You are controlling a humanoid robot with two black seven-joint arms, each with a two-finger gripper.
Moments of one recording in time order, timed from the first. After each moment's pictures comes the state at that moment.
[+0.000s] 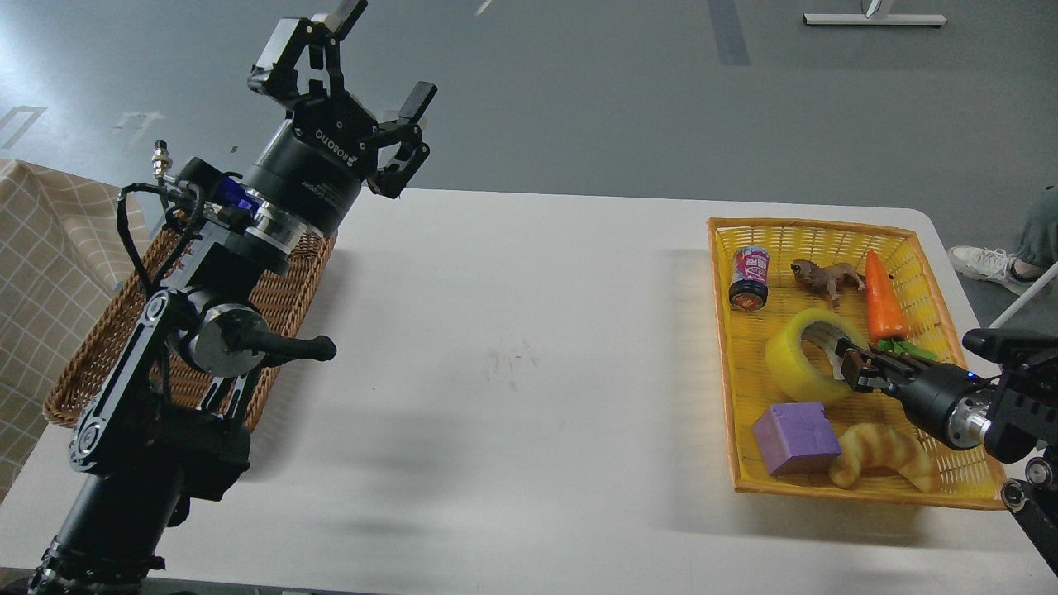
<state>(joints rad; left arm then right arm) -0.32 0.11 -1.43 -1.57 0.75 -0.27 -0.02 0.21 -0.51 1.17 1.10 -2.18 0.26 0.26</state>
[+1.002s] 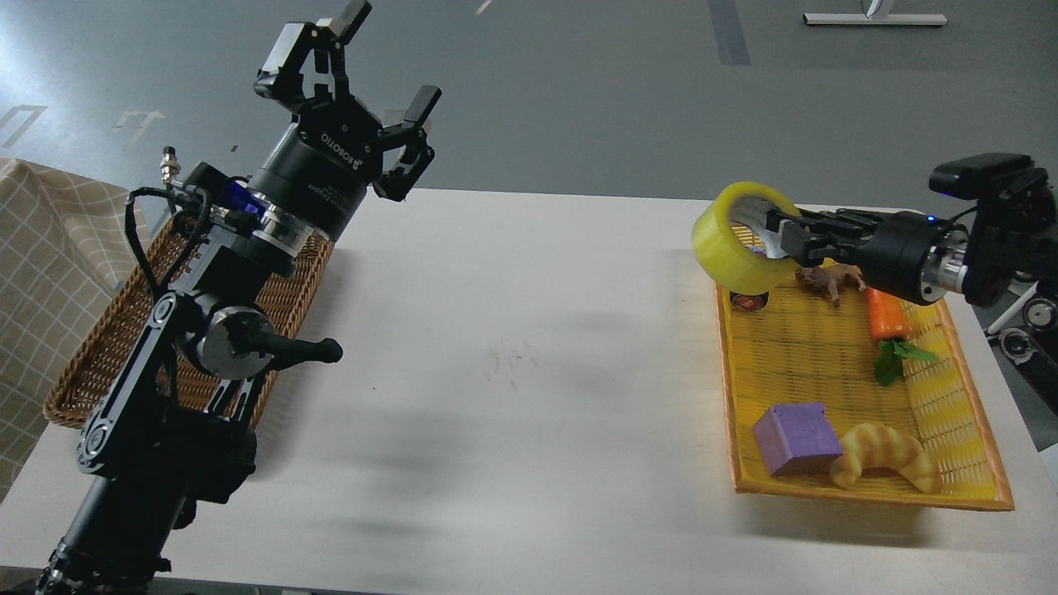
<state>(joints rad) -0.33 0.09 -1.42 -1.57 0.75 -0.26 -0.02 0.68 -0.59 0.86 1.27 -2.00 0.44 0.27</state>
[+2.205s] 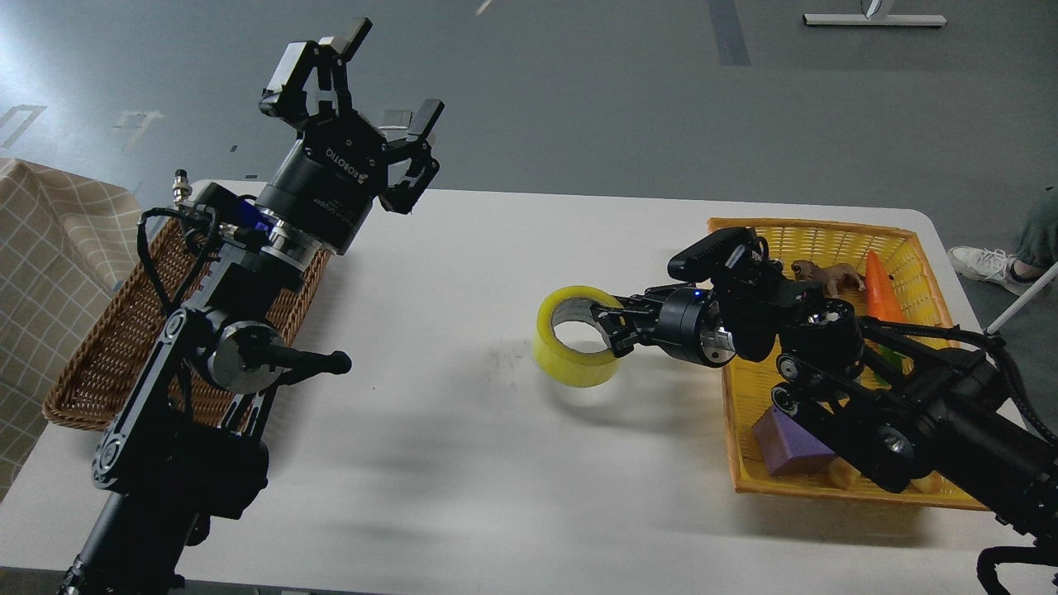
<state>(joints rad) -0.28 0.05 -1.44 -1.57 0.75 -0.26 -0.03 0.74 -0.22 0.58 1.17 -2.11 0.44 0.08</state>
